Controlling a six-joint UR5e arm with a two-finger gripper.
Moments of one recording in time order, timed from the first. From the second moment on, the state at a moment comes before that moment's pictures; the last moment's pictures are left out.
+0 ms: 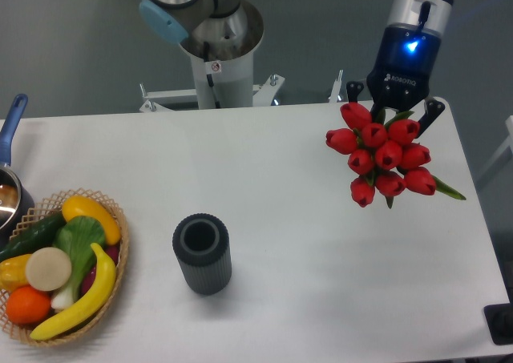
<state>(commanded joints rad) 2.92 -1.66 -1.70 -0.95 0.75 1.03</state>
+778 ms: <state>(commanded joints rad) 2.90 -1.65 -1.70 -0.91 0.68 1.03</state>
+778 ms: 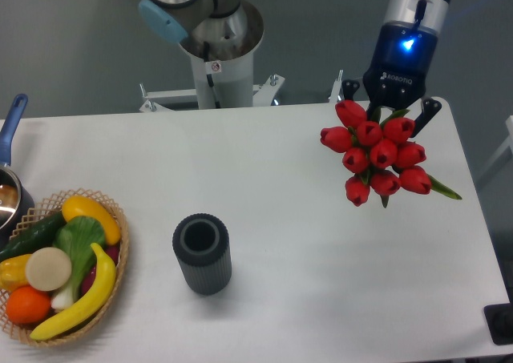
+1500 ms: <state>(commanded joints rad) 2.71 -1.67 -1.74 -0.82 0.40 1.04</state>
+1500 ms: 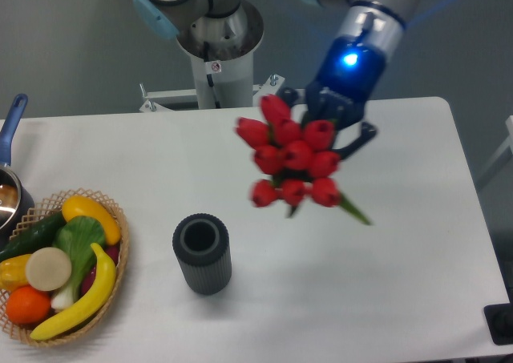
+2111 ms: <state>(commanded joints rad) 2.63 -1.75 -1.72 -0.81 0.12 1.14</state>
